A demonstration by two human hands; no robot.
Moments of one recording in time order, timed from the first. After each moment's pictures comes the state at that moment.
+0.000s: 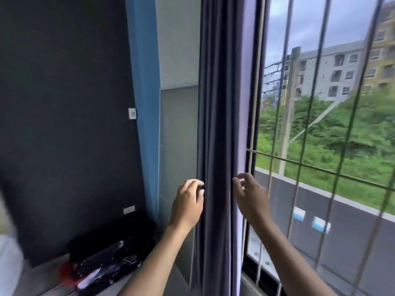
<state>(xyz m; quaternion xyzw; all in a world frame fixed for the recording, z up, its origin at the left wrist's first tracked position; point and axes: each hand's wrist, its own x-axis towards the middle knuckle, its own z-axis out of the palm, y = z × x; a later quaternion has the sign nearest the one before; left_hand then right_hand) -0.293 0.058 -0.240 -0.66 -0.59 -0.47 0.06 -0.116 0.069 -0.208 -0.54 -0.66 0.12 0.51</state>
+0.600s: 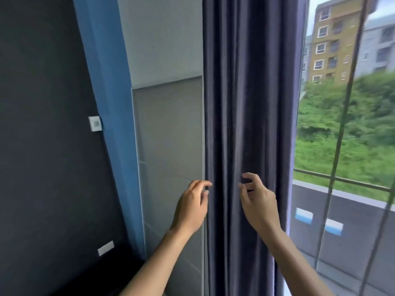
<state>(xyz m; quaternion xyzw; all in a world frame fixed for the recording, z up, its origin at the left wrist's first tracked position) -0.435 0.345 -0.218 -0.75 -0.47 -0.47 -0.02 -0.257 0.322 -0.212 -0.57 -0.61 0.08 0.55</state>
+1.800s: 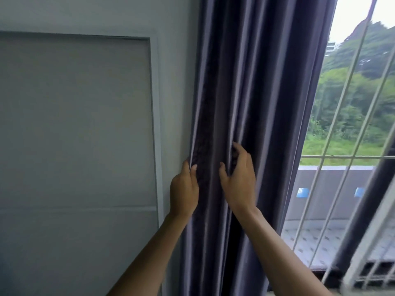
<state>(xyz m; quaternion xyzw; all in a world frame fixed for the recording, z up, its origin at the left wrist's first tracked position) -0.447 0.589 -0.238 -0.76 -0.19 -0.58 -0.21 -0.369 0.482 -0.206 -0.69 -0.40 -0.25 0.55</state>
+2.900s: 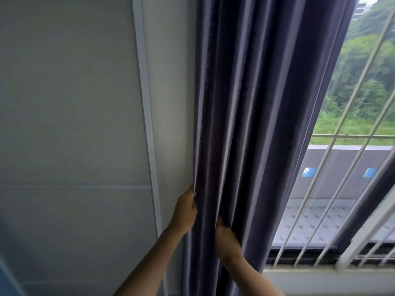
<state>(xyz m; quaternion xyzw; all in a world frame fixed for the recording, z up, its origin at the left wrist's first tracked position) -0.439 0.574 -0.345 -0.81 -0.16 -0.36 -0.44 -0.346 0.479 -0.448 -0.90 -0.38 0.04 0.20</state>
